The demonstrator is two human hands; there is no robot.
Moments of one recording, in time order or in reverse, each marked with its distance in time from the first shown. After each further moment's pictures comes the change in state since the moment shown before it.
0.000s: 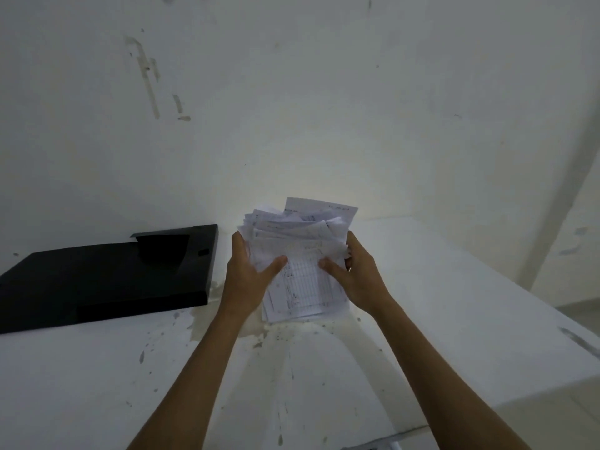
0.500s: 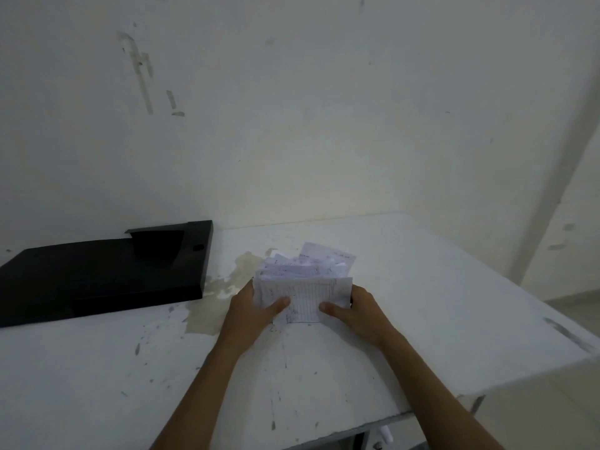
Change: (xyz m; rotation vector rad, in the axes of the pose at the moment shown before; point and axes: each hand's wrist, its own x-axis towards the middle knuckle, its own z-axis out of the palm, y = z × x) left_hand -0.057 -0.047 0.000 -0.013 -0.207 -0.233; right_hand -0.057 0.052 -0.001 -0.103 -0.168 0.242
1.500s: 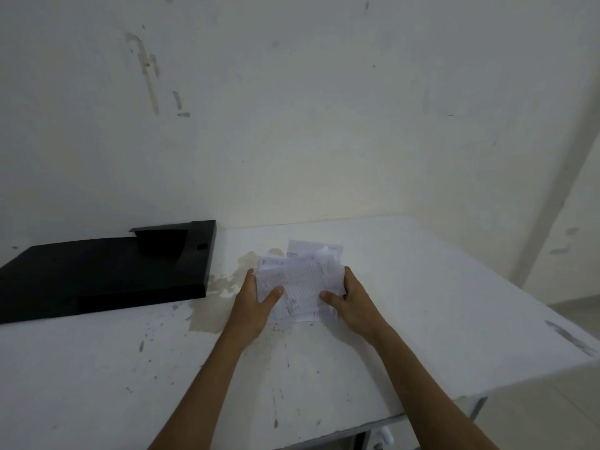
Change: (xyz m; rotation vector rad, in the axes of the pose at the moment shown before) left_hand 0.011 0.004 0.004 -0.054 0.052 -0.031; right_hand 0.012 -0.011 0.012 0.123 0.046 -0.019
